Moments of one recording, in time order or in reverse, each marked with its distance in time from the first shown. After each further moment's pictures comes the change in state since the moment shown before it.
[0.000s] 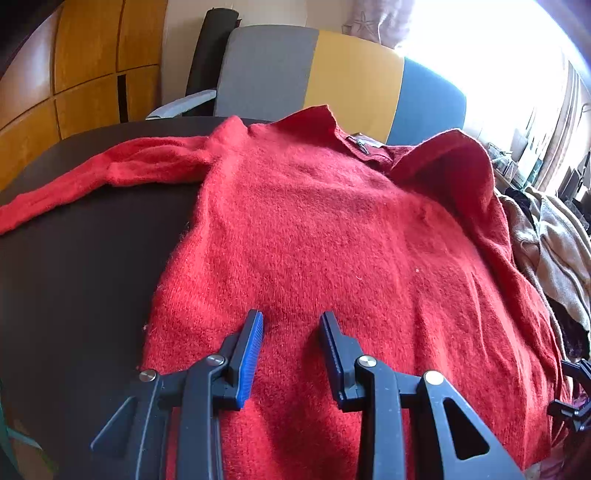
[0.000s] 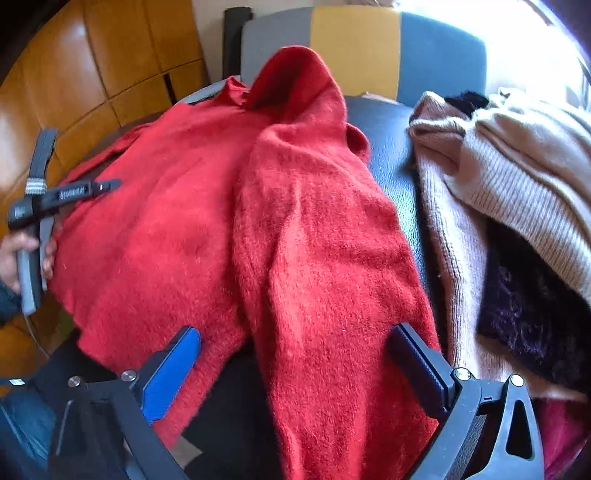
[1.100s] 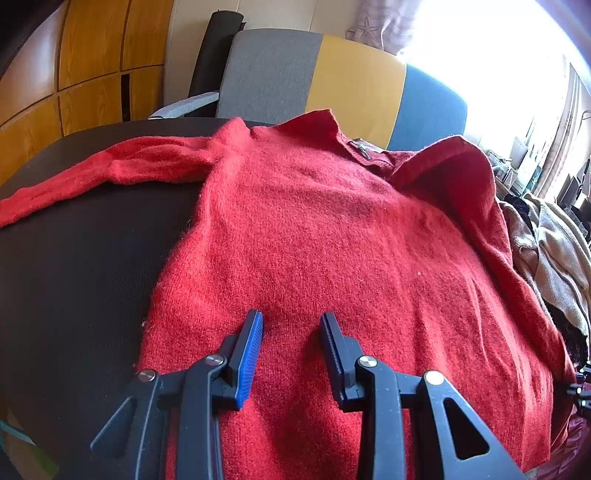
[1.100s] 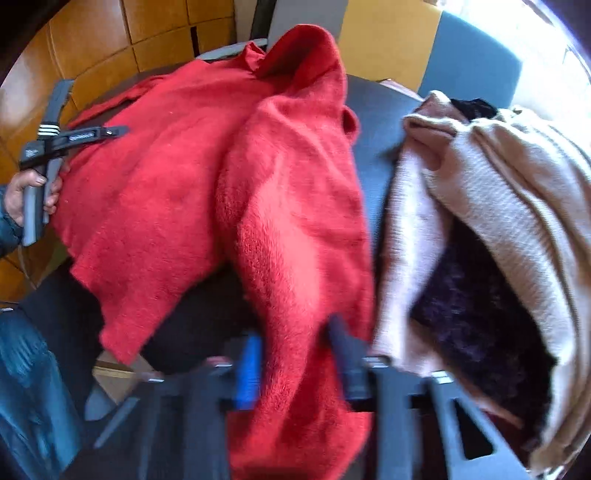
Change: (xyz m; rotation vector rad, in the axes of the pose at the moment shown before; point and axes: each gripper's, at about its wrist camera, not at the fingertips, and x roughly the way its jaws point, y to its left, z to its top) left arm 0.005 -0.006 0.001 -0.025 -0.027 0.002; right arm -0.030 -0.019 -0.005 -0.221 0.136 -0.112
